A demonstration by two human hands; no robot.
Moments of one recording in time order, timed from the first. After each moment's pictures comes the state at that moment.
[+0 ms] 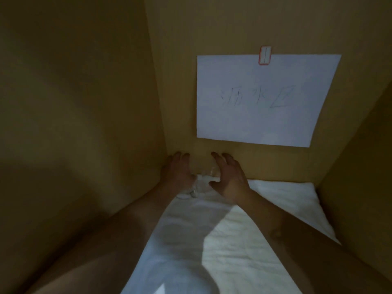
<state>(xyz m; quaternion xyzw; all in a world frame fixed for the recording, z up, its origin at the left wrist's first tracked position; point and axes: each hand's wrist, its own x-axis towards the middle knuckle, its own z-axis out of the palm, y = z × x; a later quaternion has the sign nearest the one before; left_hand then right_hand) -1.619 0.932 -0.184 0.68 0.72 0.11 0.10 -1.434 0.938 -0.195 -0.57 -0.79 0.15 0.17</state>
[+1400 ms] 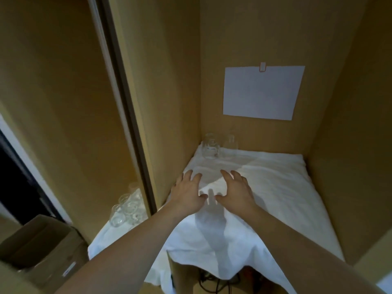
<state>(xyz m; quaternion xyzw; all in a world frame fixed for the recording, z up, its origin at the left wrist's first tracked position) -1.586 0.574 -0.193 0.65 0.75 0.13 0.06 -1.416 0.626 -0.201 -0.56 -0.80 0.15 0.16</state>
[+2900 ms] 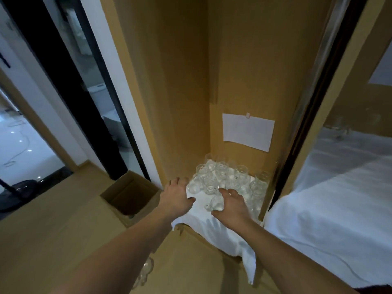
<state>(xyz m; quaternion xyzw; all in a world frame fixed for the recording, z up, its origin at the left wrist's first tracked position) -1.954 0.410 -0.285 0.48 0.86 0.09 0.14 -1.774 0.496 -0.320 -0.47 -0.84 0.28 0.03</state>
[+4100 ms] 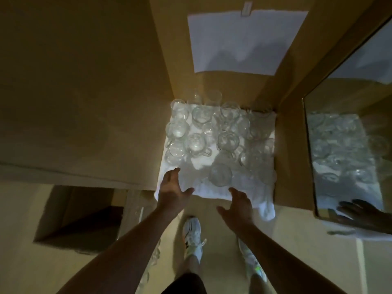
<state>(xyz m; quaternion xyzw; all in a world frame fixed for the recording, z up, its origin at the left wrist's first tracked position) -2.117 0.604 -0.503 0.49 0.78 0.12 0.37 -1.915 0.586 -0.516 -0.72 -0.55 0.41 -0.06</state>
